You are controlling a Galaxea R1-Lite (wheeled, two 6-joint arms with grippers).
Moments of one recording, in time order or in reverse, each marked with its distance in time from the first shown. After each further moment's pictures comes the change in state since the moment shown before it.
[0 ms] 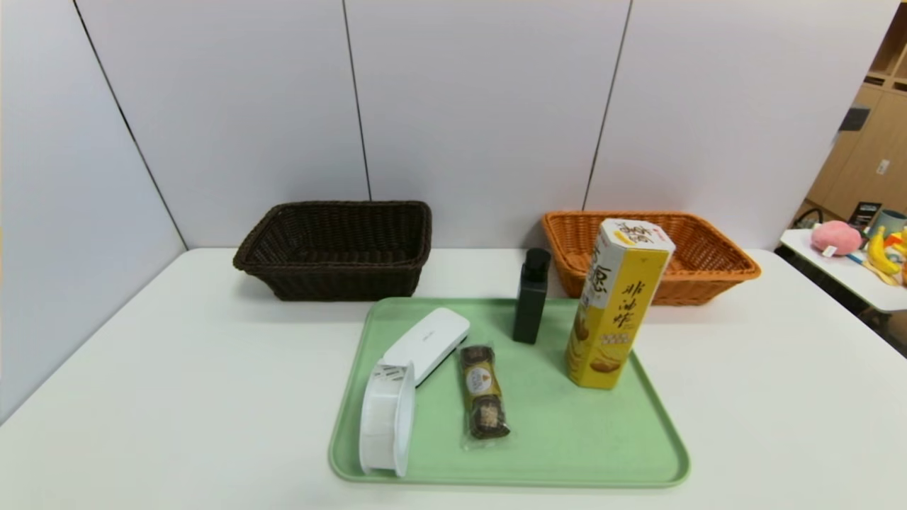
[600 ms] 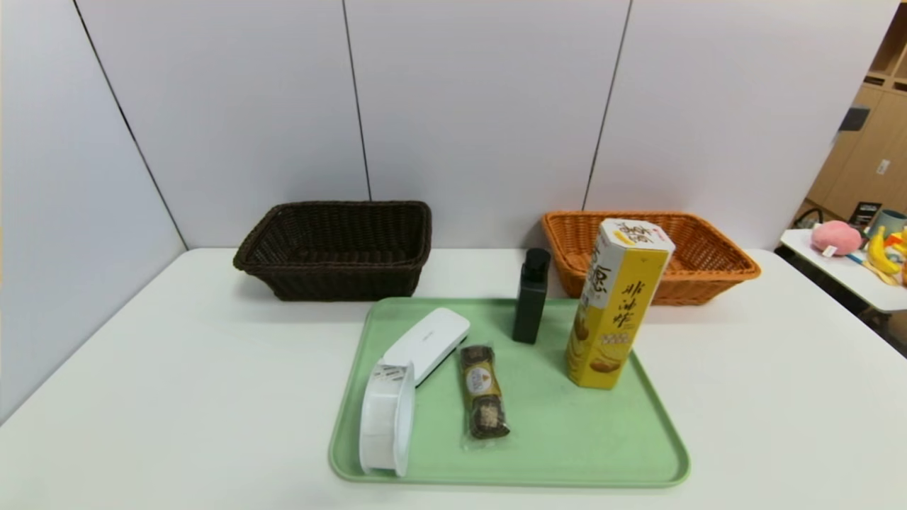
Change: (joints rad) left arm -0.002 0.202 -0.356 0.154 -0.036 0.020; right arm 0.004 0.195 -0.349 0.156 0.046 0.039
